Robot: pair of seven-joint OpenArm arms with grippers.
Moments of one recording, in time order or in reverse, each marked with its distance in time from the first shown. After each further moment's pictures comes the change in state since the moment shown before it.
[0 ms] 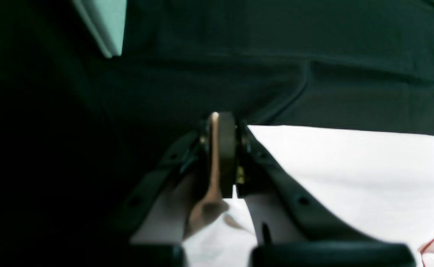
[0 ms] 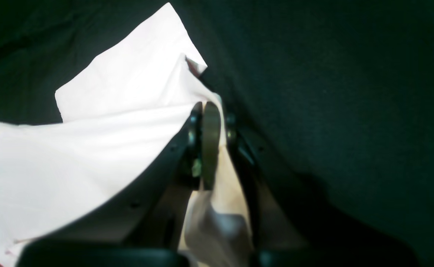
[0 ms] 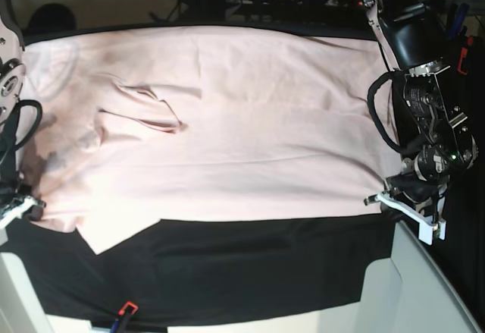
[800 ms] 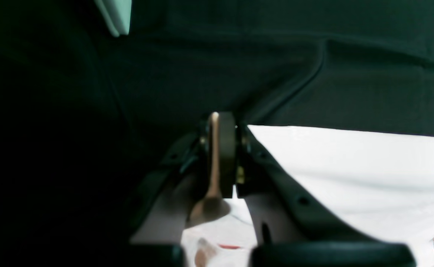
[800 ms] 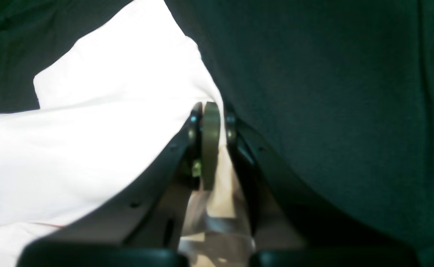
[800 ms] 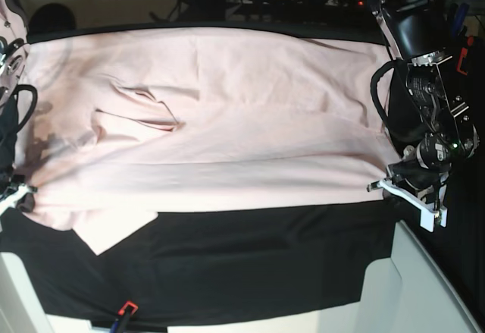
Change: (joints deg) left arm 3.1 -0.9 -0.3 0.1 -0.5 -0.1 -0.3; right arm -5.7 -0.3 0.0 8.0 0.2 0.5 0.1
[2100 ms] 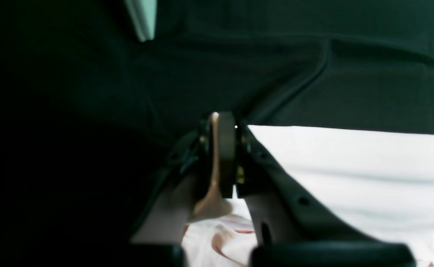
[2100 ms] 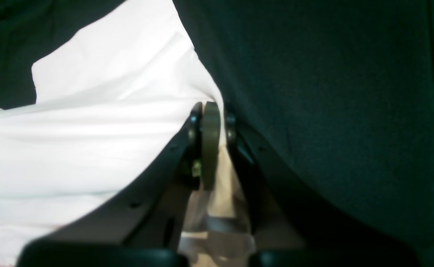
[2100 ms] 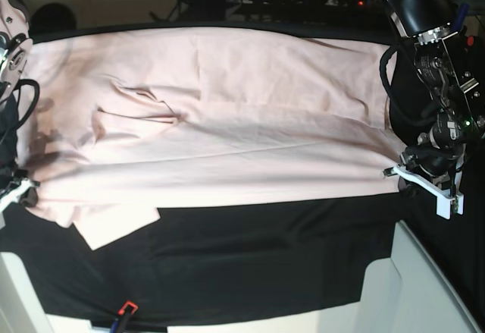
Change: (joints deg) left arm 5.4 -0.5 -3.3 8.7 -0.6 -0.4 0.5; right arm -1.1 -0.3 -0.4 0.3 0.2 0.2 0.2
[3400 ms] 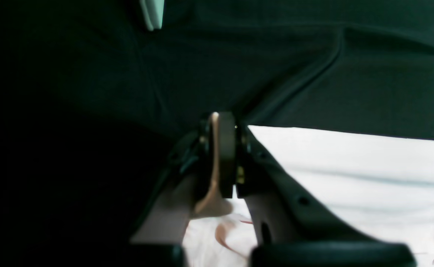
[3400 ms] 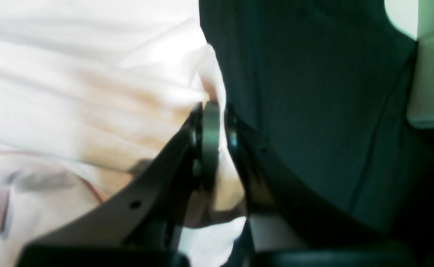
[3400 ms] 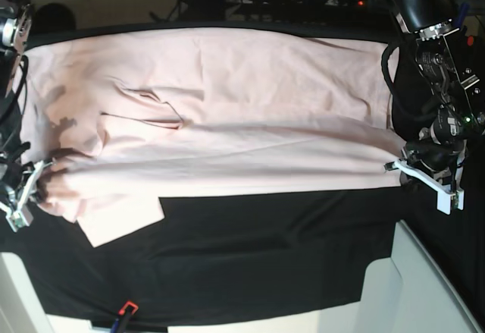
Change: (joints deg) left arm 1.2 -0.8 0.3 0.0 0.3 0.3 0.0; right arm -7.3 -0.6 -14.2 13.2 -17.4 -0.3 11.9
